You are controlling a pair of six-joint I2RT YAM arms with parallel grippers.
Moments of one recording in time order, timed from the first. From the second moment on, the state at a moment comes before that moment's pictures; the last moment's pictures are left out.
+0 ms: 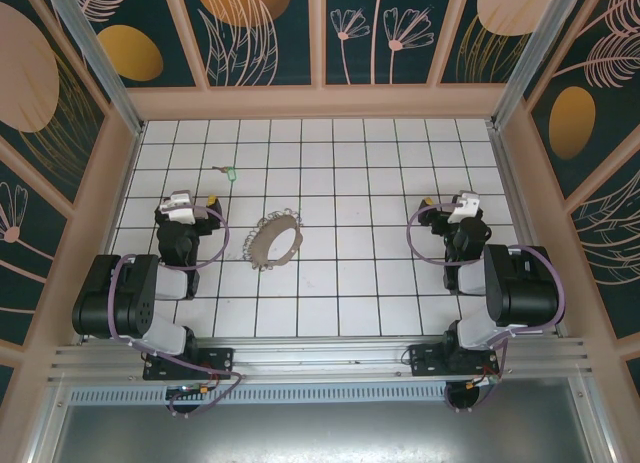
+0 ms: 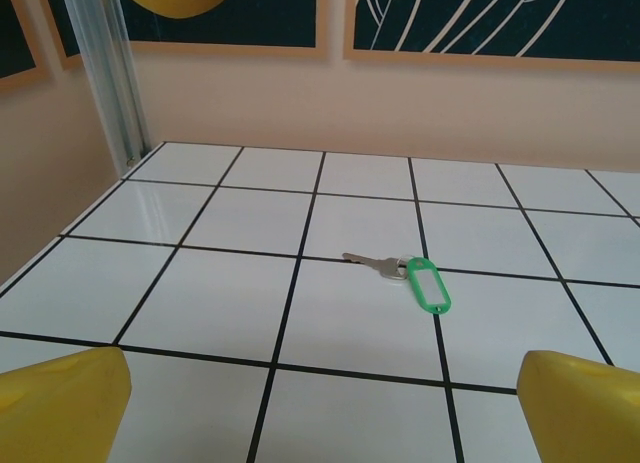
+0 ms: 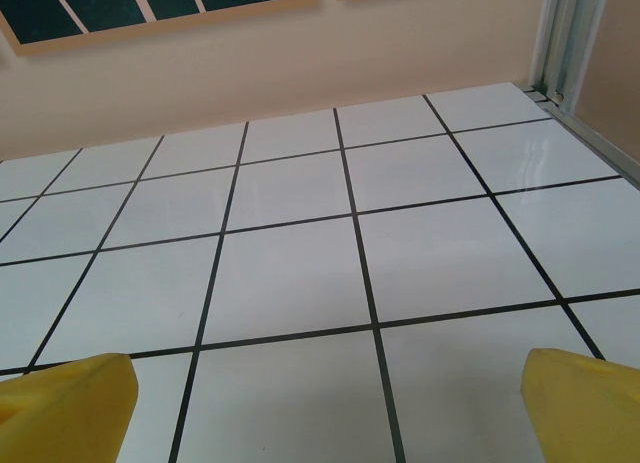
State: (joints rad) left arm -0.01 1.52 0.23 1.17 -0.09 -0.06; right arm -0.04 1.54 0.23 1.12 -0.04 0.12
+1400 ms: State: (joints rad) left arm -0.54 1.34 0.70 0.00 0.11 -0.43; right arm 0.47 1.09 0.30 0.20 -0.10 0.70
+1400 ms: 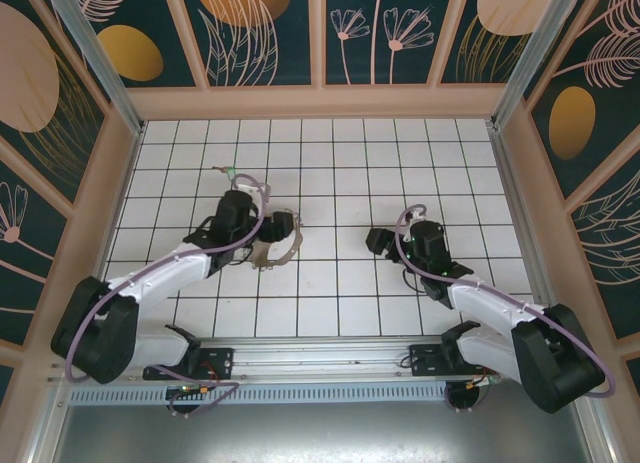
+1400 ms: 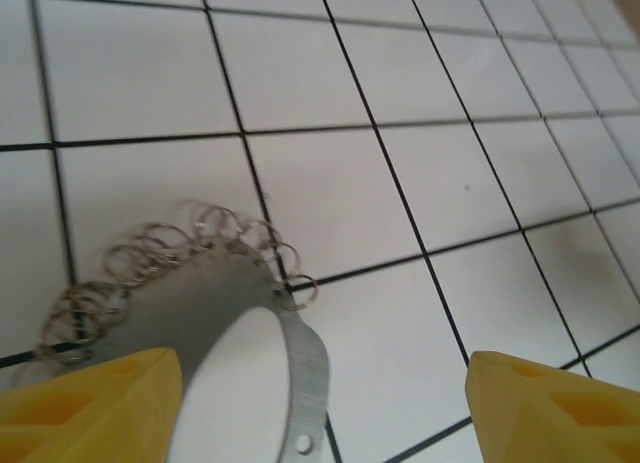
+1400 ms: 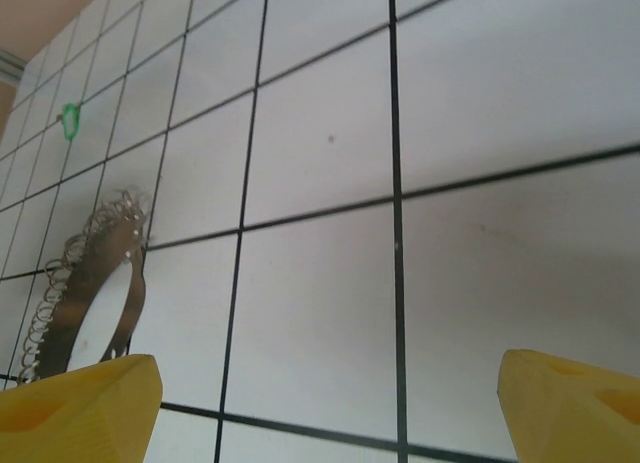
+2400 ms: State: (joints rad) left arm -0.76 1.84 1.19 -0.43 -0.20 -0.24; right arm 0.59 1.23 0.30 0.28 -0.05 0.82
